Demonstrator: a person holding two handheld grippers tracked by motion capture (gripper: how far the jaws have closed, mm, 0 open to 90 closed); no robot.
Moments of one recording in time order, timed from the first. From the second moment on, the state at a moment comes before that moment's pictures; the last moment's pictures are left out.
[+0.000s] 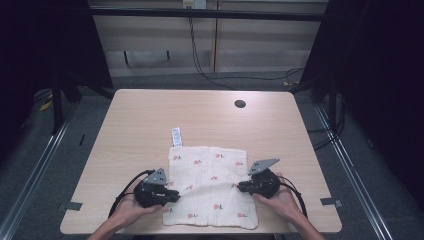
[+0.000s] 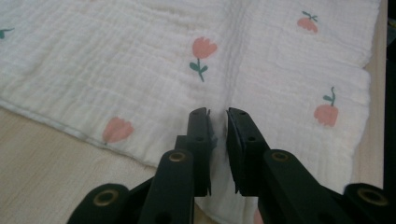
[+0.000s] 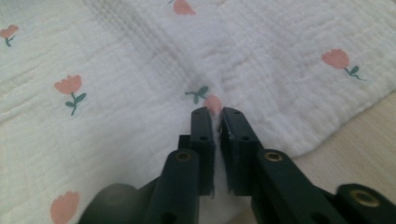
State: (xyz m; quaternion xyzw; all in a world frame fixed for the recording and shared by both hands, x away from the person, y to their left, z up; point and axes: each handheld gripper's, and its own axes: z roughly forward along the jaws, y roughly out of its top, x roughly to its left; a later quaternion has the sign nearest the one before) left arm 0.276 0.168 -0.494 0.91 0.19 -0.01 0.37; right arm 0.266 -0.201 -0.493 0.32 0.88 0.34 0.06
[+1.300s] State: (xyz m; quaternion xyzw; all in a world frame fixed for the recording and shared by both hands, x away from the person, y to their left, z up) left arm 0.396 0.193 -0.484 0.83 0.35 0.06 0.42; right arm 0.383 -0.226 -0.496 0.42 0.83 0.36 0.11
